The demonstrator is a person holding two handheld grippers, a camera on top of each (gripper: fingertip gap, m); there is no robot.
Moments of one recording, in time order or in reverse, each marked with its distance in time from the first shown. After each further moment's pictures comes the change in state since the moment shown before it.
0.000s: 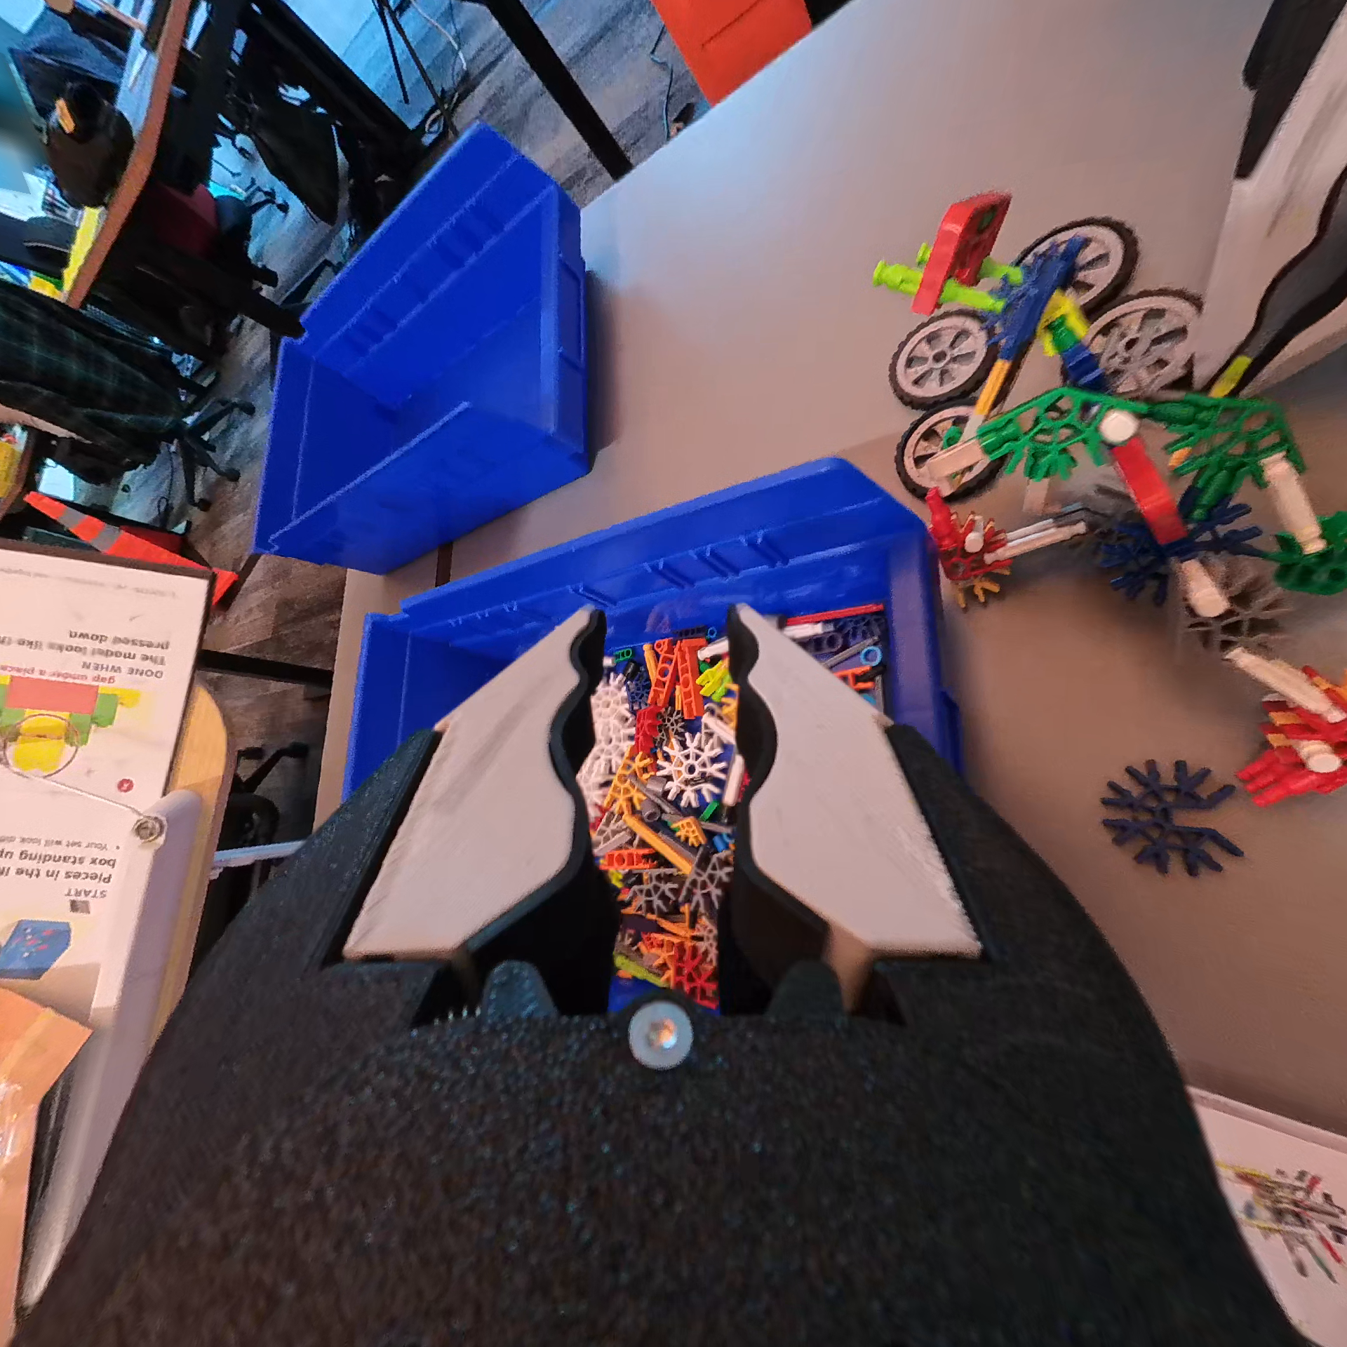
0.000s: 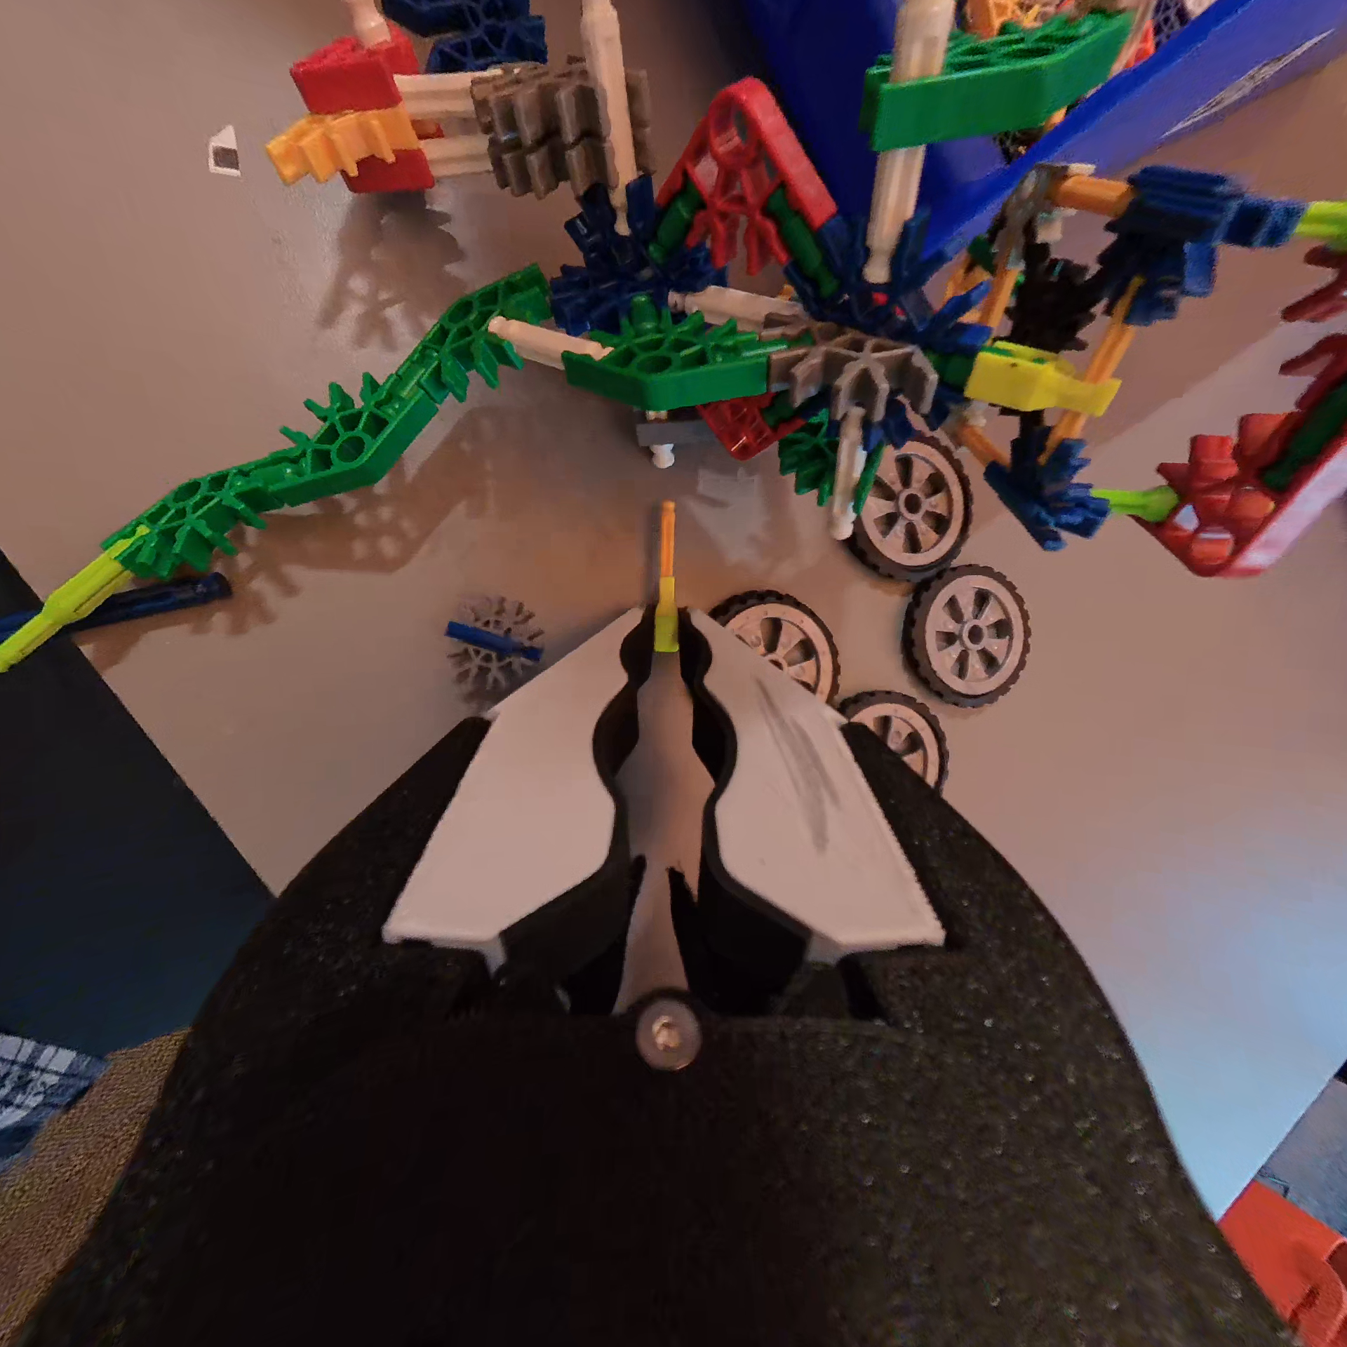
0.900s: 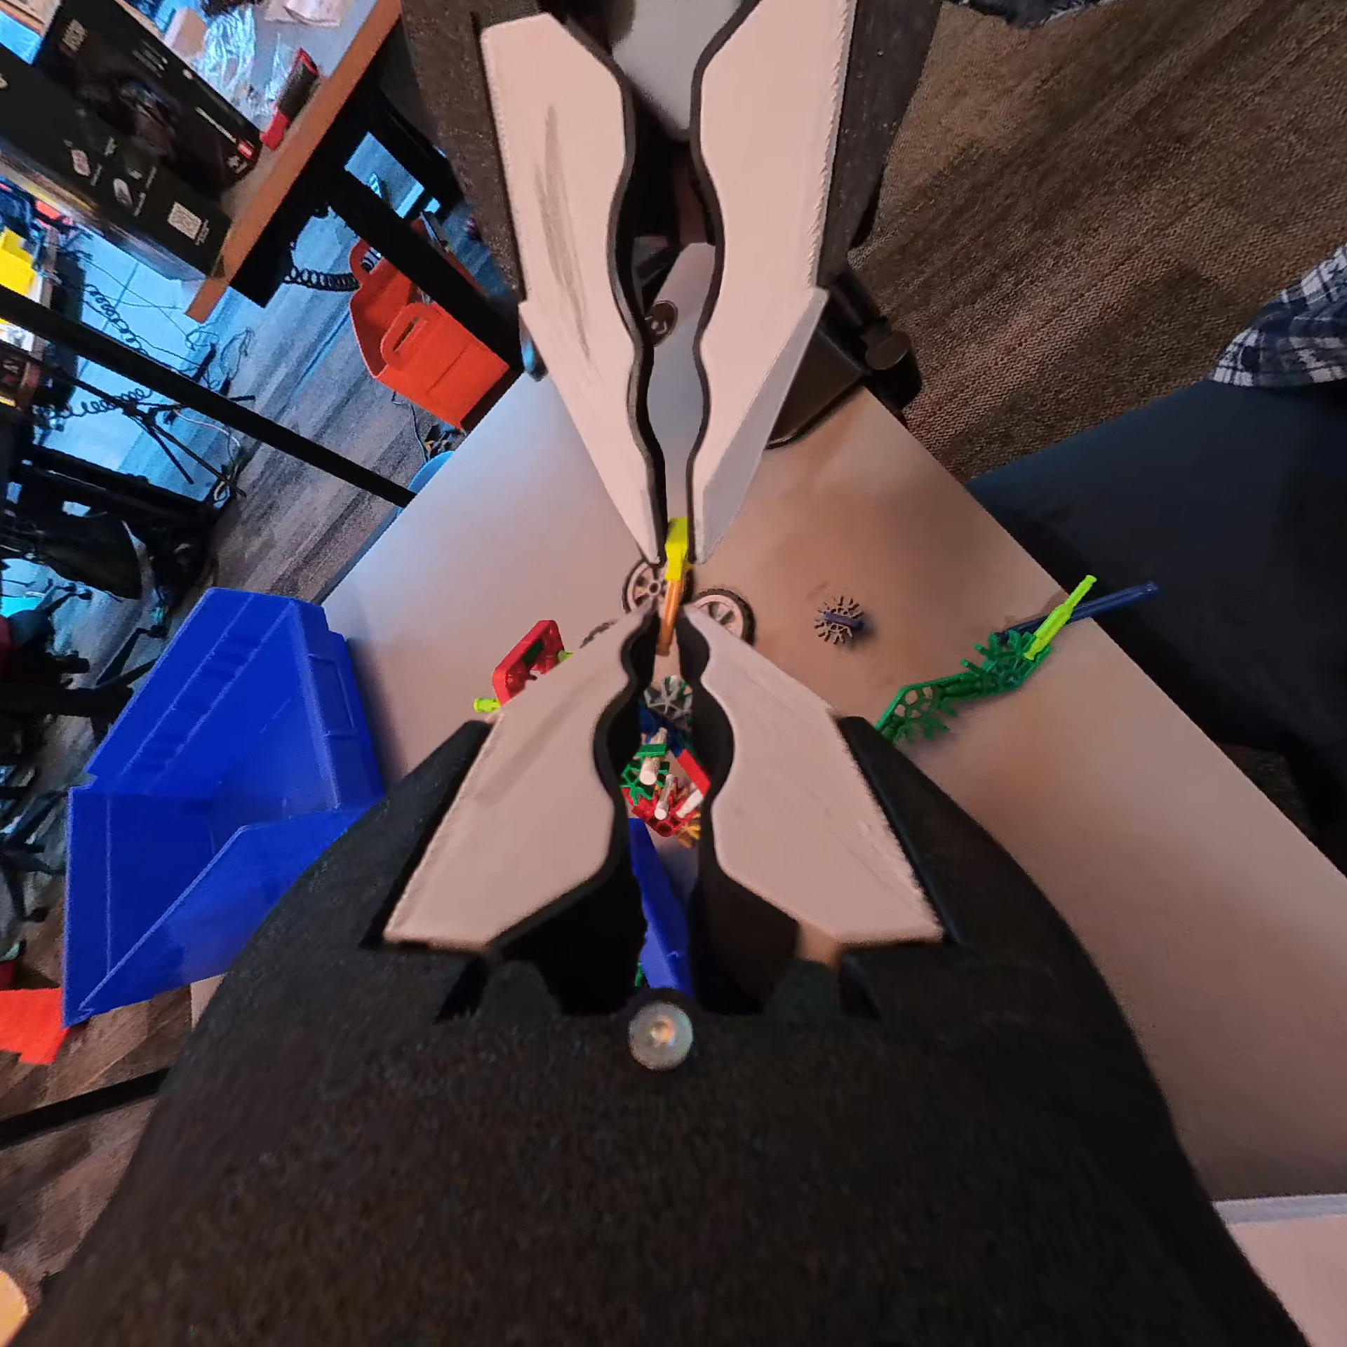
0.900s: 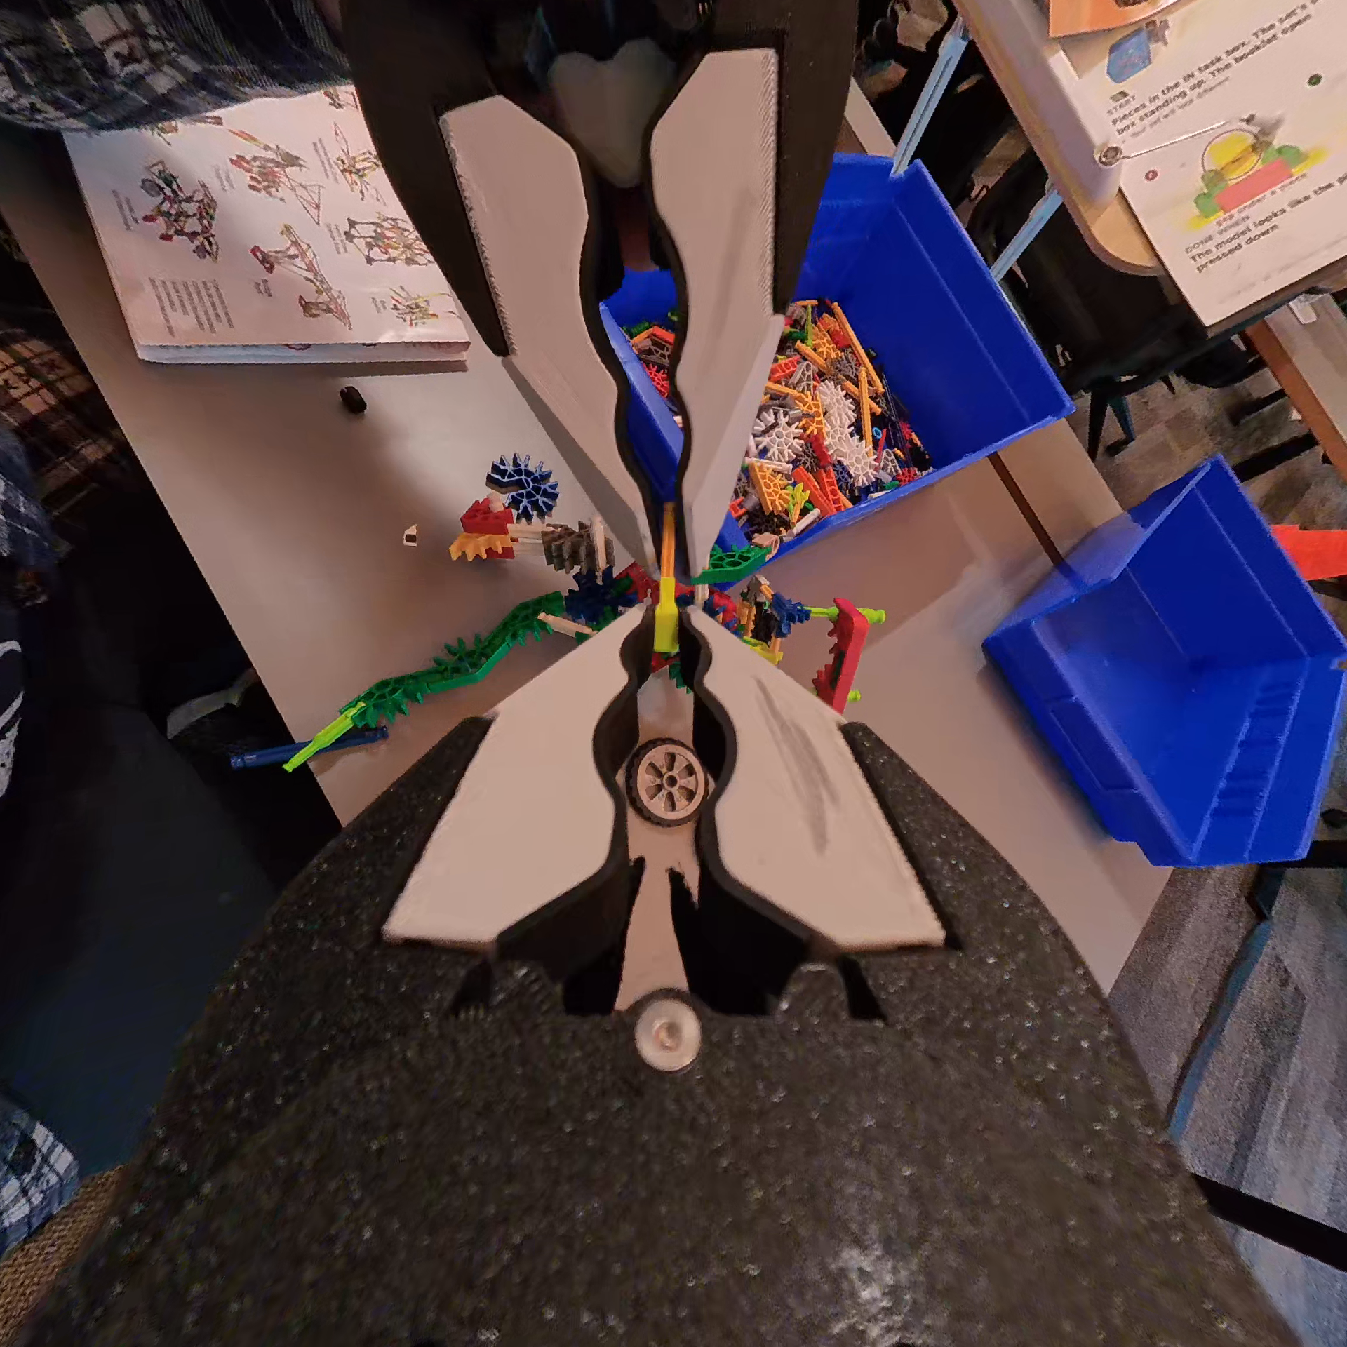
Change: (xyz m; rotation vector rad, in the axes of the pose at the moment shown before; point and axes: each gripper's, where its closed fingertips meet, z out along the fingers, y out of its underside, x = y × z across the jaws) left arm 0.129 -0.106 -0.023 0.282 0.345 0.263; right arm 0.009 -0.090 -0.115 0.320 0.134 -0.069
